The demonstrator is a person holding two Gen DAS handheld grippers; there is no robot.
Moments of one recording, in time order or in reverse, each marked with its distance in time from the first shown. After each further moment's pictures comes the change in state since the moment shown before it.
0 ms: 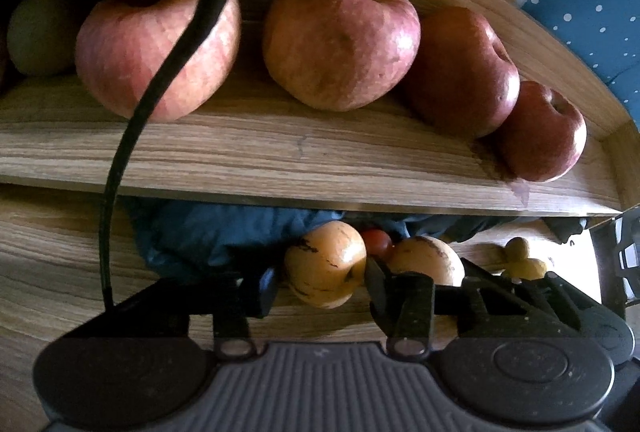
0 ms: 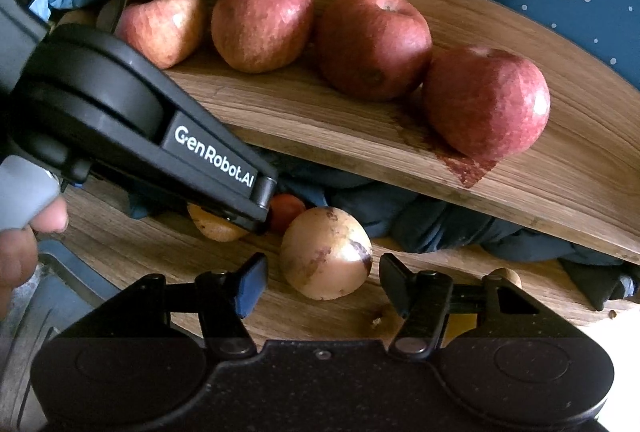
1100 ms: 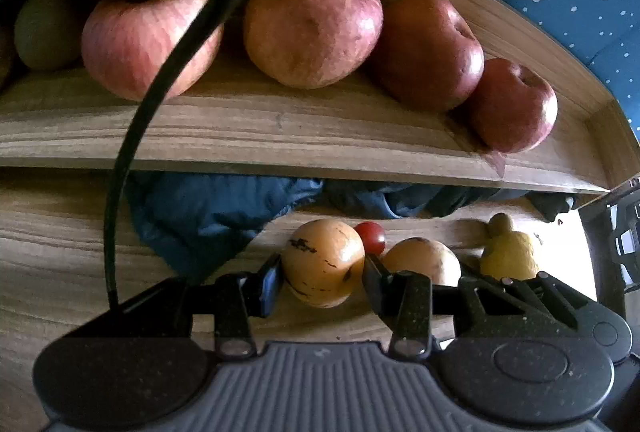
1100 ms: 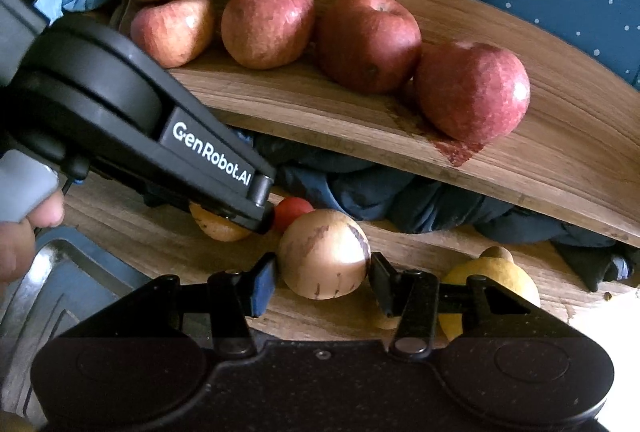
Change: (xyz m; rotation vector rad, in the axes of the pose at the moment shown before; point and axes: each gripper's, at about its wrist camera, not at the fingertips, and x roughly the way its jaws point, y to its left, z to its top) left arm -0.006 -0.017 -0.020 0.037 0.004 -0.009; right arm -0.013 -0.011 -0.011 0.015 -0.016 0.002
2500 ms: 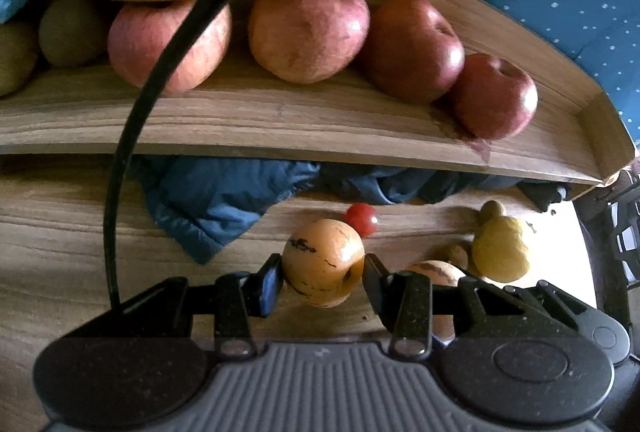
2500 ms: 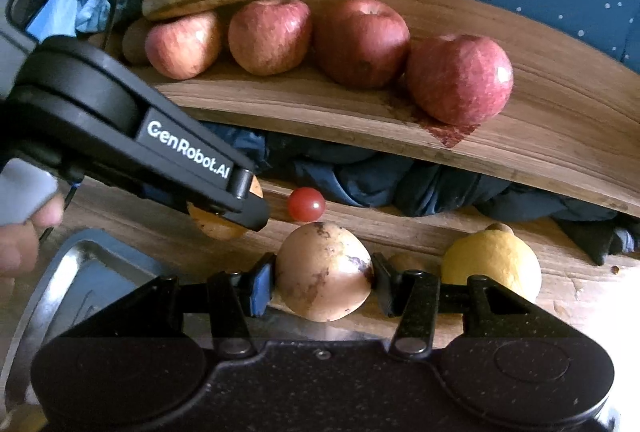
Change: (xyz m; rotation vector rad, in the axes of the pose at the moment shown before) left arm -0.016 -0.007 -0.016 0.010 -0.025 0.009; right arm -0.006 -0.008 -0.014 0.068 -0.035 0.044
